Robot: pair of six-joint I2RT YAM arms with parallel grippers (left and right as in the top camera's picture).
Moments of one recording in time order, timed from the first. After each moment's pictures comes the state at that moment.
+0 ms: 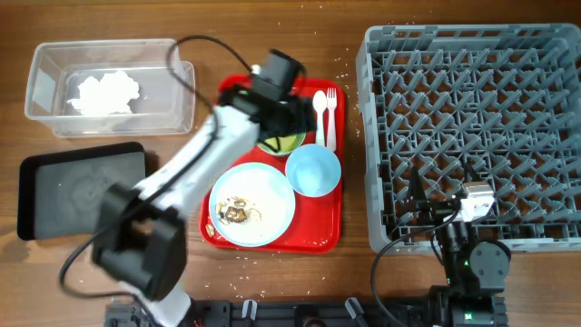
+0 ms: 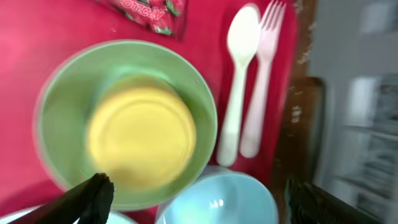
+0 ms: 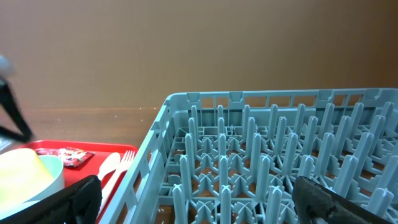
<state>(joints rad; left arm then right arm) -0.53 1.82 1.43 -0.74 0.05 -0.67 -0.04 0.02 0.01 0.00 -0.12 0.05</state>
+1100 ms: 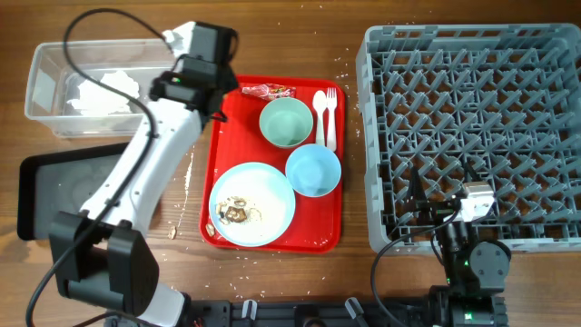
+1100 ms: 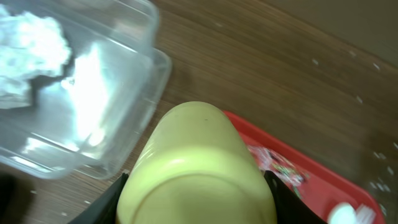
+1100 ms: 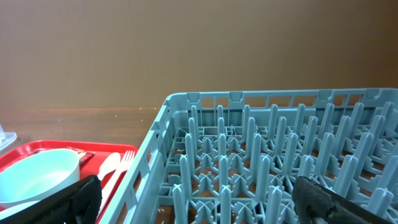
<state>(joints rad) -0.27 1.70 1.42 -0.65 -0.34 -0.65 -0.04 0.02 0.01 0.00 -0.12 0.05</state>
